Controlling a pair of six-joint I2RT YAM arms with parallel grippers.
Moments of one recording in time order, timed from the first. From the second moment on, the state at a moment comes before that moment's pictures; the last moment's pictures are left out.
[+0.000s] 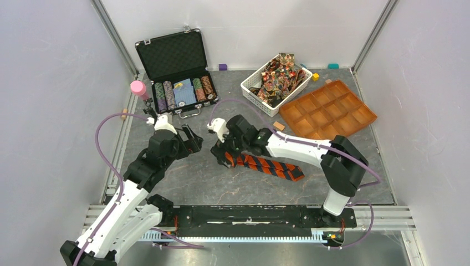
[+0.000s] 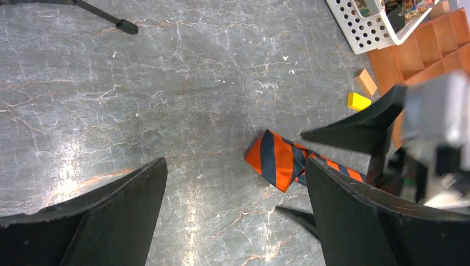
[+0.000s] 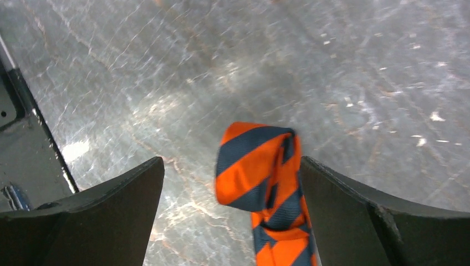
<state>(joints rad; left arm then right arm) -0.46 0.68 0.67 -0.54 -0.19 -0.67 0.92 1.73 1.21 -0.22 -0.21 -0.07</state>
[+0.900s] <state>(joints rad) -0.46 0.67 0.68 -0.57 -0.21 -0.67 0.98 1.90 1.16 -0.16 -0.02 -0.17</state>
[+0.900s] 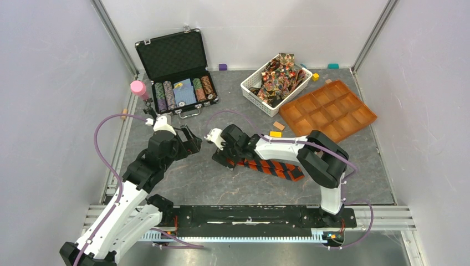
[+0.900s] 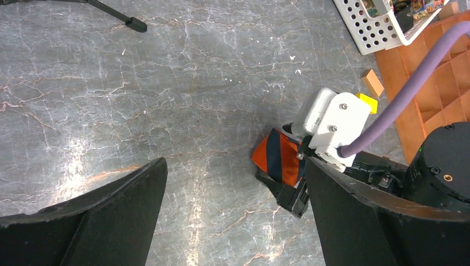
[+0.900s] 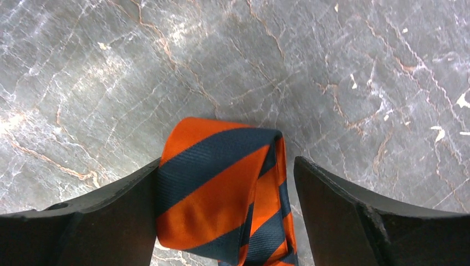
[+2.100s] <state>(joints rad) -0.45 0.70 0.60 -0.53 -0.14 -0.66 1.02 1.79 1.01 -0.14 -0.22 -0.22</state>
